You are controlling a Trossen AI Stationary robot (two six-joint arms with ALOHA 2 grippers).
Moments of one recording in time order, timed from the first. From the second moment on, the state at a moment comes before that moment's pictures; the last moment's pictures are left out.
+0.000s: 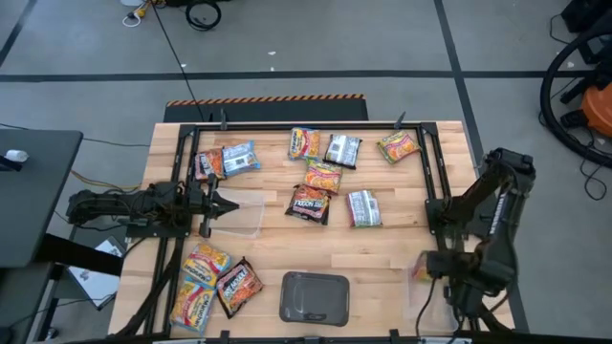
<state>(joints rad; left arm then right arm) -0.03 0.04 0.01 0.07 -0.01 0.01 1.17 1.45 1.22 -1.55 0.07 1.34</state>
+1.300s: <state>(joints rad) -0.03 0.04 0.01 0.07 -0.01 0.01 1.36 1.45 1.10 -1.47 0.31 1.56</state>
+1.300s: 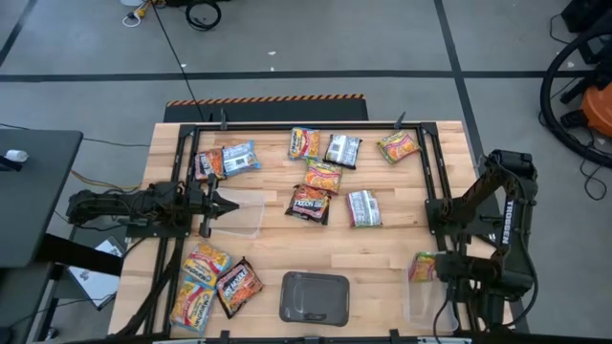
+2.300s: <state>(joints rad) -0.03 0.04 0.01 0.07 -0.01 0.01 1.32 1.45 1.17 -1.45 0.22 1.51</state>
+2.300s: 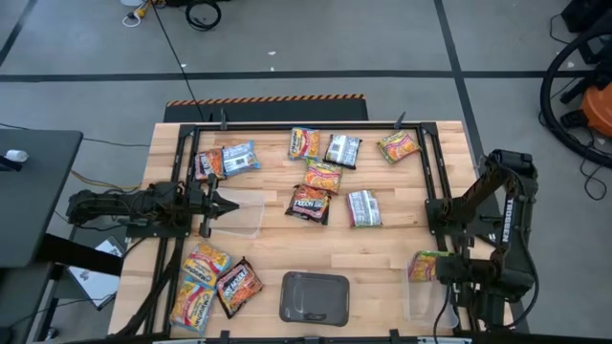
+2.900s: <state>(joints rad) -0.03 0.04 0.01 0.07 -0.01 0.01 0.81 1.45 1.21 -1.18 0.60 0.70</state>
